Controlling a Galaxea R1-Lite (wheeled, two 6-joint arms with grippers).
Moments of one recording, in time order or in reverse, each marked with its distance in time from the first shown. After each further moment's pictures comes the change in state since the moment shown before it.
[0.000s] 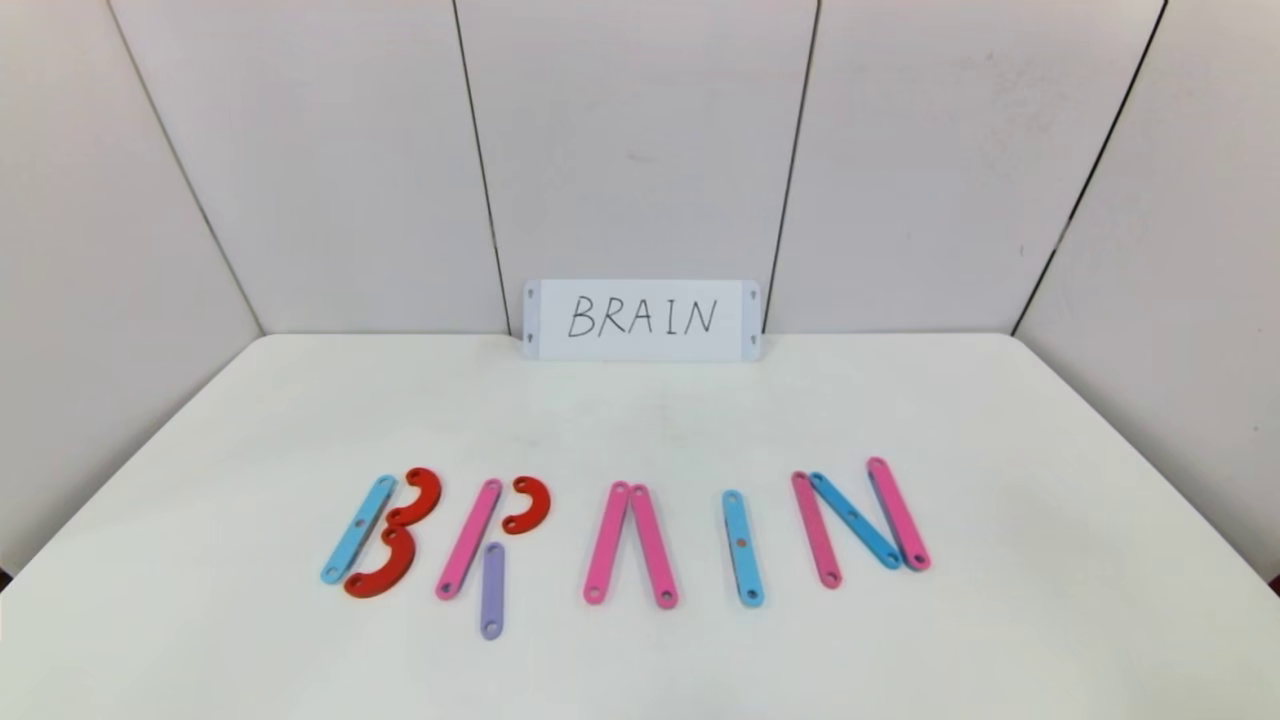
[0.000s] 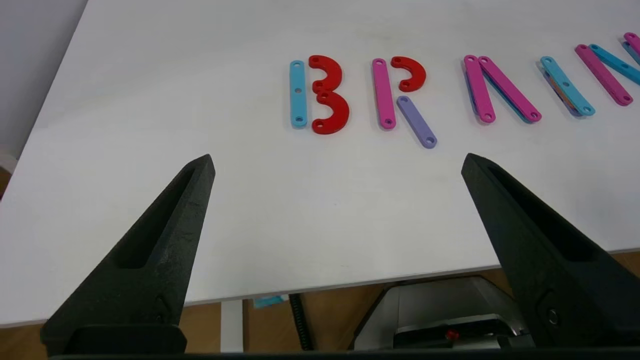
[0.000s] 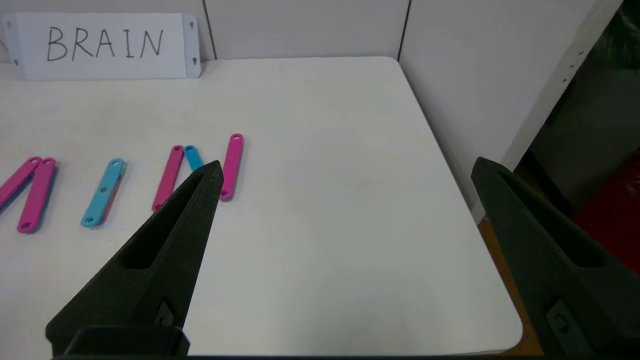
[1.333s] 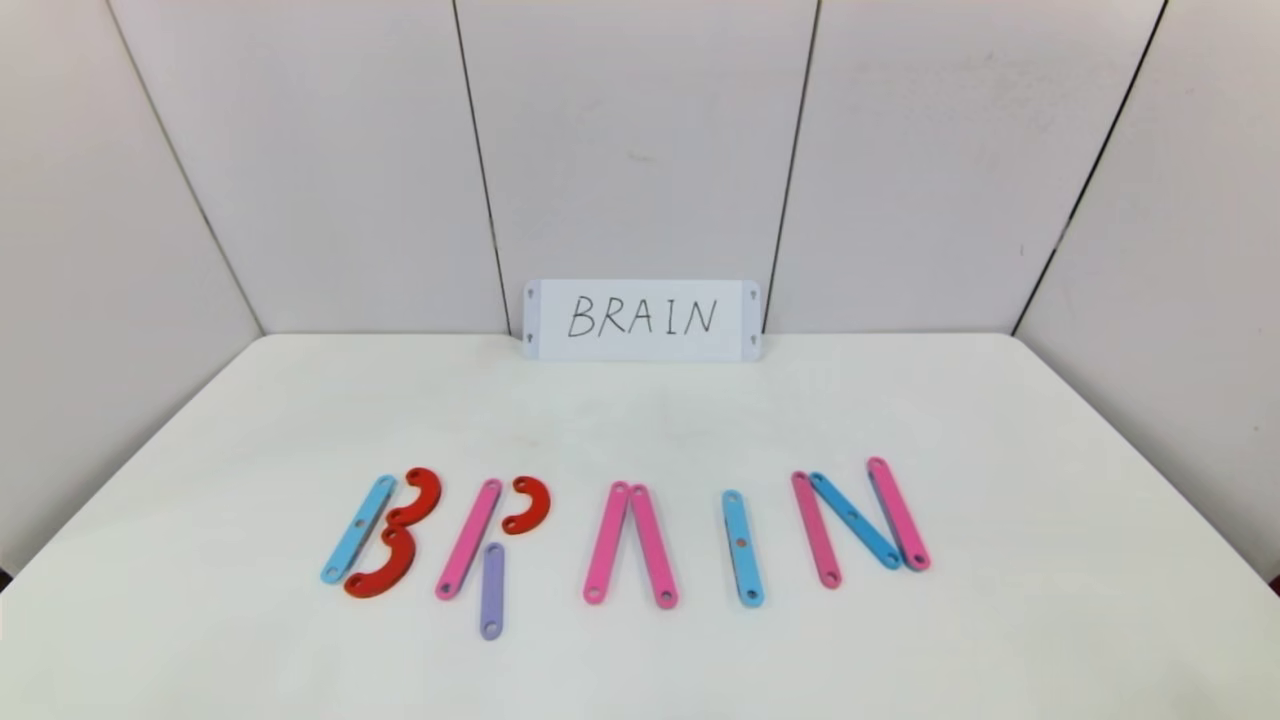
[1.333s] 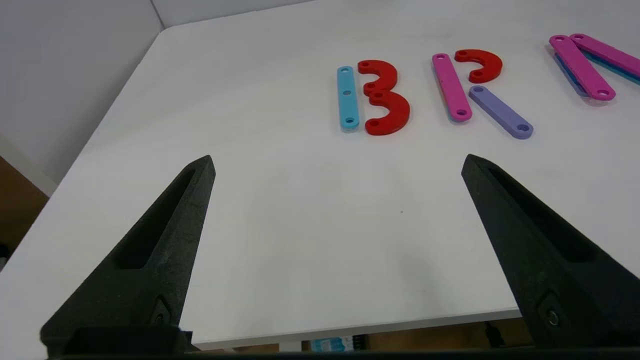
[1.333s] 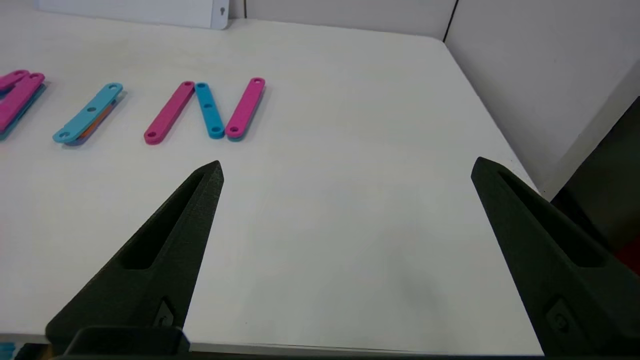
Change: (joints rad) left arm 0.032 -0.269 0.564 -0.483 0.065 0.149; right arm -0.026 -0.301 0.559 -0.321 0.131 -0.054
